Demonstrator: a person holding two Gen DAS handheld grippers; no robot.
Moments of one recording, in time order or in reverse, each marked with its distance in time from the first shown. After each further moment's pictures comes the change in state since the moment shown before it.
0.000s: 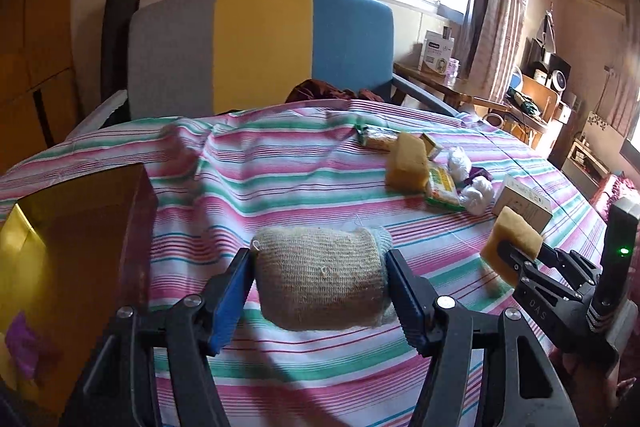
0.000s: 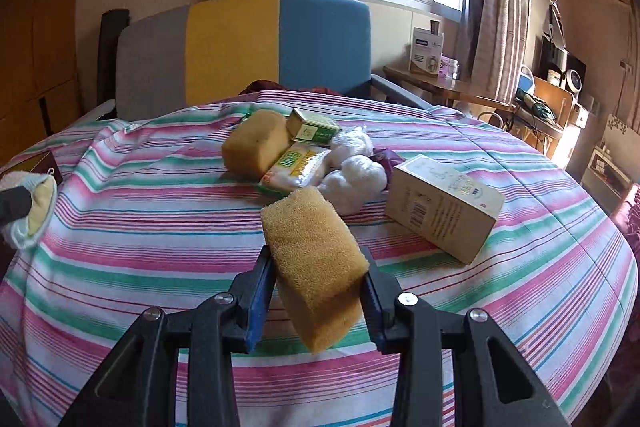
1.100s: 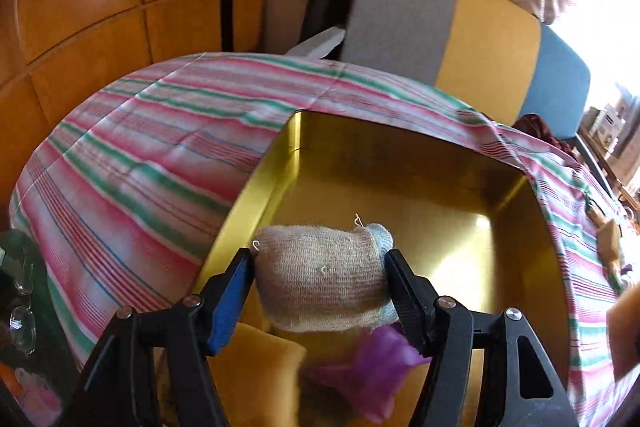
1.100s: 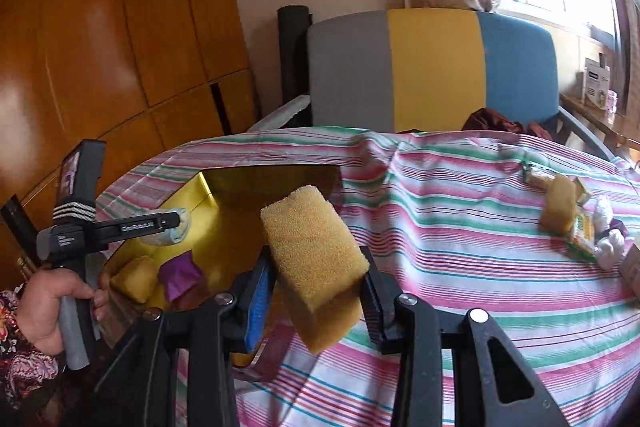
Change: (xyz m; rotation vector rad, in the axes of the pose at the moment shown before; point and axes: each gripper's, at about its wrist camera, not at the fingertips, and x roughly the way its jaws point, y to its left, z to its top) left arm -0.064 0.307 -0.038 -0.415 0.123 0.424; right arm -0.090 0.255 0.042 -0.162 0.009 0.588
